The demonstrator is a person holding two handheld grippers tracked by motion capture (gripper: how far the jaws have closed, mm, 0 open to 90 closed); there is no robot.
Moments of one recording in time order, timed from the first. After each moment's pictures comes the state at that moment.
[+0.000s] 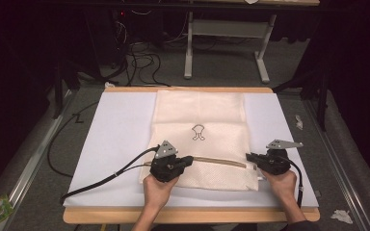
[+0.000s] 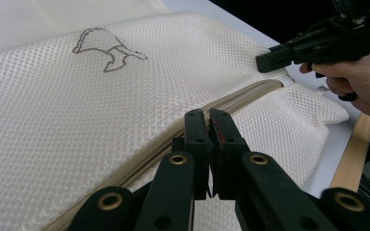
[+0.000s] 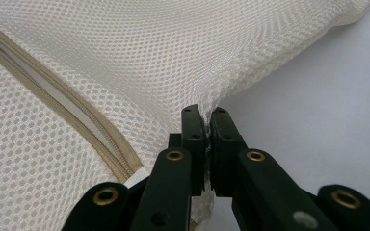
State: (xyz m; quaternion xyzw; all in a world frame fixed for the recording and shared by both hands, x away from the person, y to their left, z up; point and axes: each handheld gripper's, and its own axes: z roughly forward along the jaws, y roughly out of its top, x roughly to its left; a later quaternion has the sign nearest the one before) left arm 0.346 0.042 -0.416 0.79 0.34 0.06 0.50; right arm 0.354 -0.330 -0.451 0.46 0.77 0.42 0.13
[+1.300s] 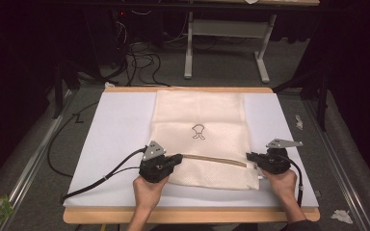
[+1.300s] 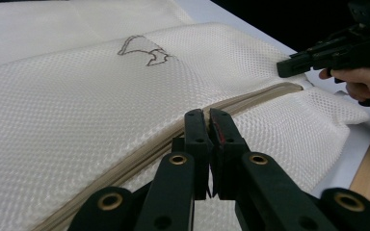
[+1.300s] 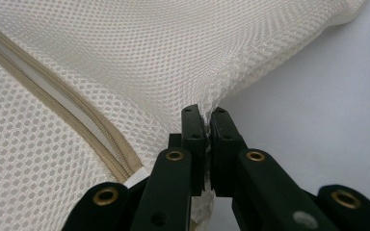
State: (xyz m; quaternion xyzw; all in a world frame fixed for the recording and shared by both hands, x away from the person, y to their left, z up) left arm 0.341 0.071 -0.411 0.78 0.36 0.10 0.51; right arm 0.356 -0.330 -0.449 0.47 0.77 0.41 0.13
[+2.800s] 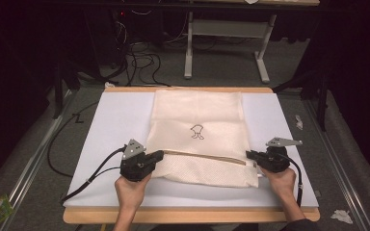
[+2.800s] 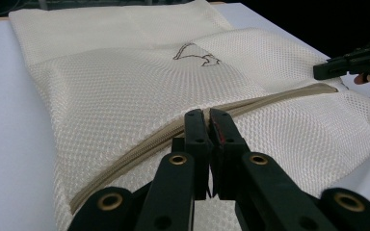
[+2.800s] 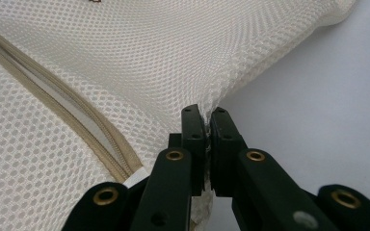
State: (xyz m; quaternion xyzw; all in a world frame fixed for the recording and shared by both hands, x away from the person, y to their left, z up) left arm 0.341 0.114 -0.401 0.76 0.40 0.13 0.49; right arm 0.361 -0.330 -0.450 0.47 0.77 0.41 0.14
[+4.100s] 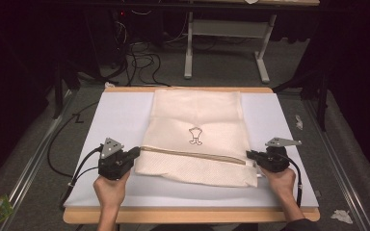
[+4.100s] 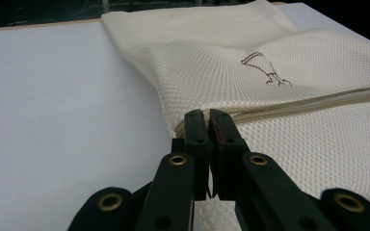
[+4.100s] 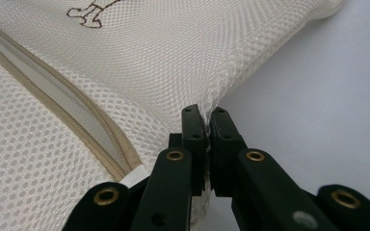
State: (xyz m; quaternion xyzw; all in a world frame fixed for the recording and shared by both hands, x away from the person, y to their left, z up) left arm 0.342 0.164 -0.396 0.74 0.45 0.19 0.45; right arm 0.362 -0.330 -0.452 0.47 0.77 0.41 0.15
